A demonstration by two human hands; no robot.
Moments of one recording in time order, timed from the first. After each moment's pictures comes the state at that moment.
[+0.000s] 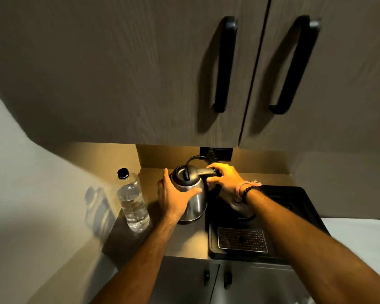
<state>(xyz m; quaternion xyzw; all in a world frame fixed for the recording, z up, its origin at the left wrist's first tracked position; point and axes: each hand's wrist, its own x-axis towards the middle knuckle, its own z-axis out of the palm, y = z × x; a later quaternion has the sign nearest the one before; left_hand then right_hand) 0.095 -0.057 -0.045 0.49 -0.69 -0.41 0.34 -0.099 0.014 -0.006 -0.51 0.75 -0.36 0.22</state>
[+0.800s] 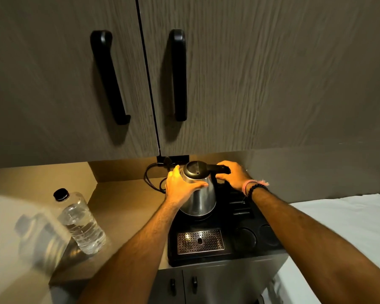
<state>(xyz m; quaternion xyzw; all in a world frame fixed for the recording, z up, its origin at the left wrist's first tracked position) -0.049 0.006 -0.013 0.40 -0.78 -0.42 0.23 -0.227 0.132 -0.003 -0.40 0.81 -0.39 0.16</state>
